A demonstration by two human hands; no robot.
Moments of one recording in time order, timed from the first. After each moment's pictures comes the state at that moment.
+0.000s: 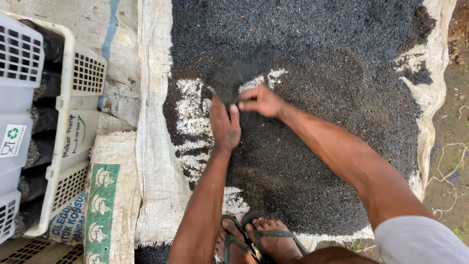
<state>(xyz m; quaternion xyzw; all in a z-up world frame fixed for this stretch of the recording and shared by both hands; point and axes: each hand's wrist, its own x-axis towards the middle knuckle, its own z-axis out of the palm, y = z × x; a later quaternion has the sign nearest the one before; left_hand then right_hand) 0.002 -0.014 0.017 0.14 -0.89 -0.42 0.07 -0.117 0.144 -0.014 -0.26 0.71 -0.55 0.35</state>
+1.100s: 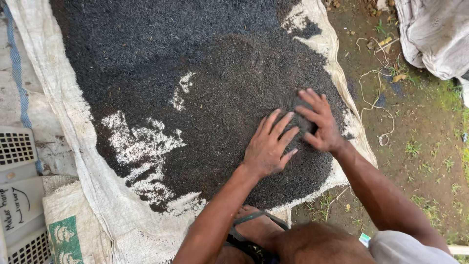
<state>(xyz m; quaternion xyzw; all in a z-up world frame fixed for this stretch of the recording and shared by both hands) 0.073 0.233 0.153 -0.39 -0.84 -0.38 -0.03 0.090 0.482 0.101 -0.16 0.92 -0.36 -0.05</state>
